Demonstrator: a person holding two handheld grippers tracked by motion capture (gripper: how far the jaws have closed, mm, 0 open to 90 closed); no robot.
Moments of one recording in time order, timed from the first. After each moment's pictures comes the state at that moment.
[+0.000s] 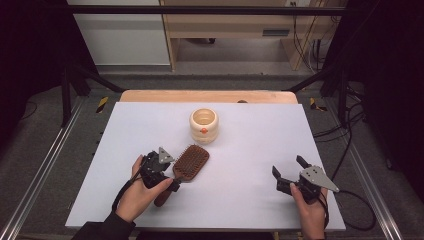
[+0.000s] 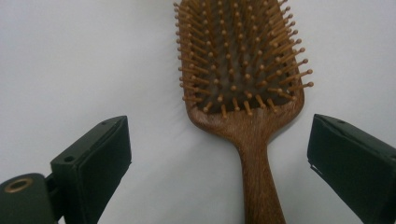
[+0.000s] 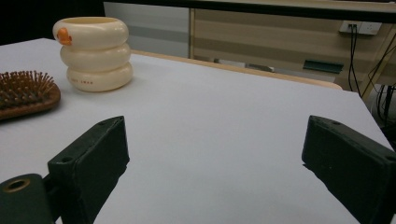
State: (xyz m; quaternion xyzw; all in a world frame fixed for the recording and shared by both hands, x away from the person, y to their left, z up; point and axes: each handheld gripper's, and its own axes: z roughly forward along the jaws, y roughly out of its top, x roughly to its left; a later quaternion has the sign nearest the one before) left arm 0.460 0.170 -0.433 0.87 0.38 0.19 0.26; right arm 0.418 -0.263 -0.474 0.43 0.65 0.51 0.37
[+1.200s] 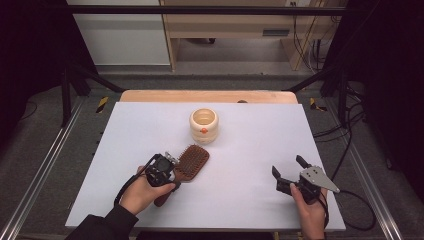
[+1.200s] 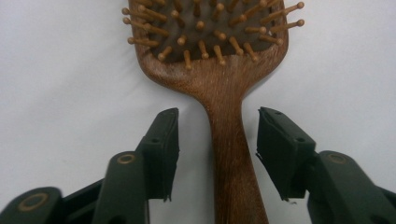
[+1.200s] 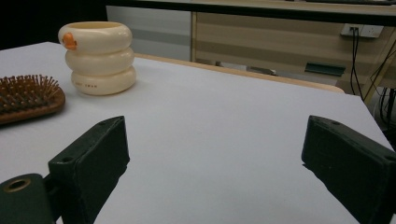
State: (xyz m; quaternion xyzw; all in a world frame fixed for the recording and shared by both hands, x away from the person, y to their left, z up) left arm 0.471 0.165 -0.446 0.90 0.39 0.07 0.20; right arm 0.417 -0.262 -0.472 0.43 0.65 0.51 0.37
